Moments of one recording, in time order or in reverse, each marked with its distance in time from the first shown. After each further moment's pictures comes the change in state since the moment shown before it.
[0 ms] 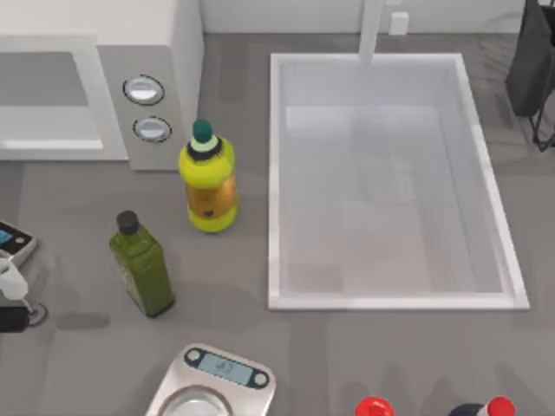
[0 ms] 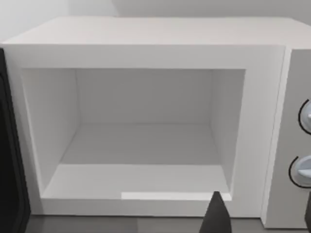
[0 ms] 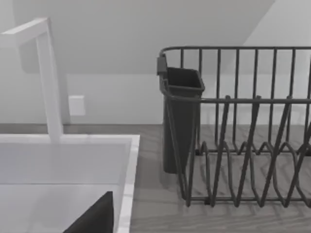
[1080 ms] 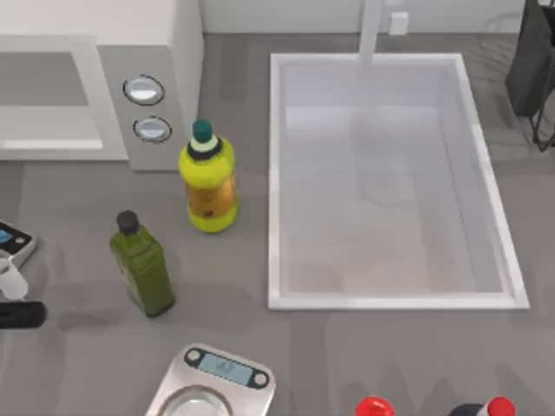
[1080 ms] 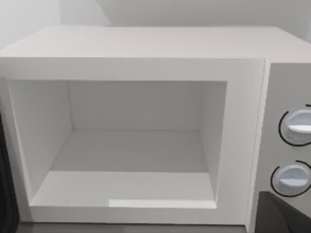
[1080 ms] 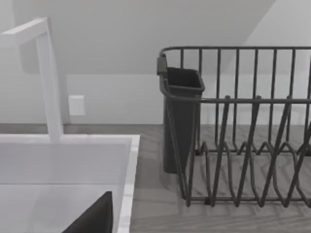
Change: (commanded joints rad) left arm -0.223 0.027 0.053 -0.025 -0.223 0.000; right arm 0.000 0.000 0.000 0.000 0.000 0.000
